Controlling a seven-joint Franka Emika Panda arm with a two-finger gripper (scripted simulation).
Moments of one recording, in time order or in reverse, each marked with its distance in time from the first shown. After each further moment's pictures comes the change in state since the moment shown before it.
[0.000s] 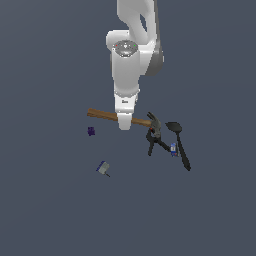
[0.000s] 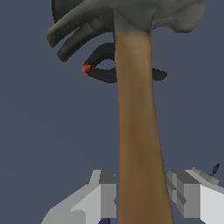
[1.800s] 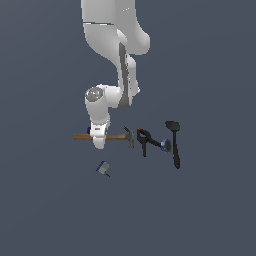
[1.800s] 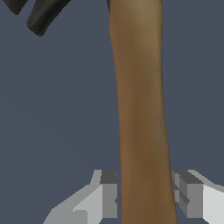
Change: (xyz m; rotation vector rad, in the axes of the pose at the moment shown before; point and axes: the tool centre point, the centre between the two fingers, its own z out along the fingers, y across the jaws) arm -0.123 -0.005 0.163 -0.007 -0.002 0.004
